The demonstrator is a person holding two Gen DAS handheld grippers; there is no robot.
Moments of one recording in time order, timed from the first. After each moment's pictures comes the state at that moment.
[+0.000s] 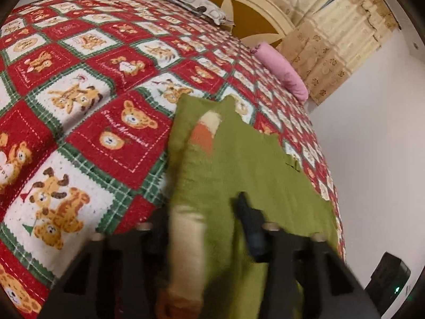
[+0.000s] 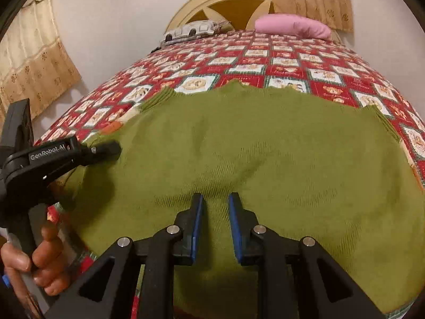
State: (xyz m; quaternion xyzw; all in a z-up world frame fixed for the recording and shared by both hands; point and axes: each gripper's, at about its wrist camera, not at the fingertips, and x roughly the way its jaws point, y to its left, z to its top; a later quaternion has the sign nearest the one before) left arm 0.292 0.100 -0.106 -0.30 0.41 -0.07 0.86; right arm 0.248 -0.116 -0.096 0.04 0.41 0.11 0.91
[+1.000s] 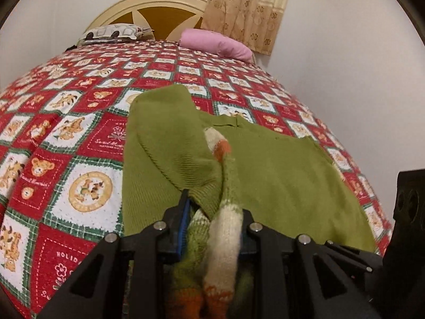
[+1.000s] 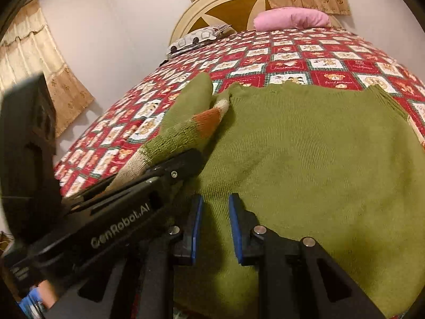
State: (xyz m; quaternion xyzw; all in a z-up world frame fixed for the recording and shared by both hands) left arm 0.279 -0.011 -0.078 -0.08 0.37 -0.18 0.91; right arm 0.243 -0.149 -0.095 0.13 0.40 0.15 0.89
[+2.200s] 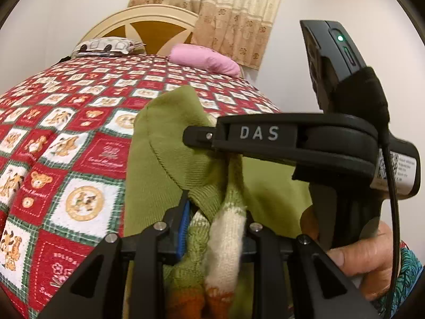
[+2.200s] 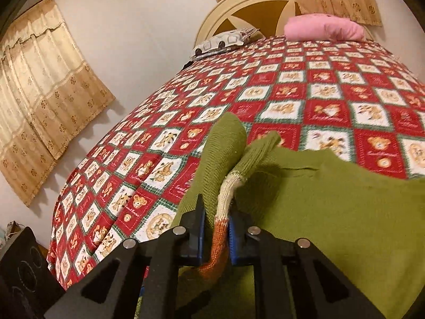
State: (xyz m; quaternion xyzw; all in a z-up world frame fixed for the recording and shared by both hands) left arm 0.263 -0.035 -0.050 -0.08 0.33 -0.21 0.92; right arm 0.349 -0.142 -0.042 0.11 0.39 0.22 0.89
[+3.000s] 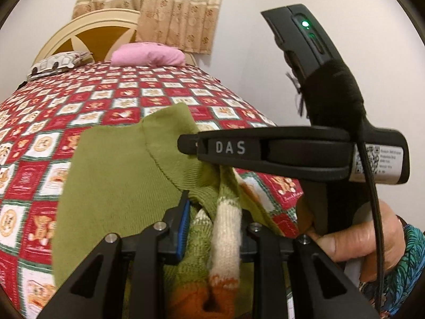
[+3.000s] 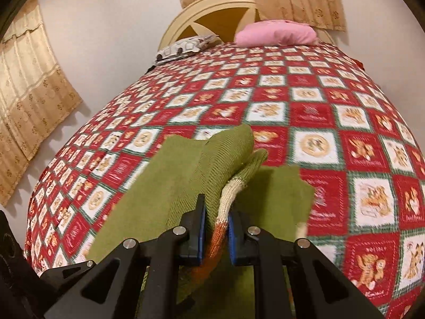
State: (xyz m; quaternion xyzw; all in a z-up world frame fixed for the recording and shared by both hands) left arm 0.241 -0.175 -0.038 -0.01 0.34 -0.29 0.90; right arm 0.313 -0.300 -0.035 0.08 0.40 0.13 0.90
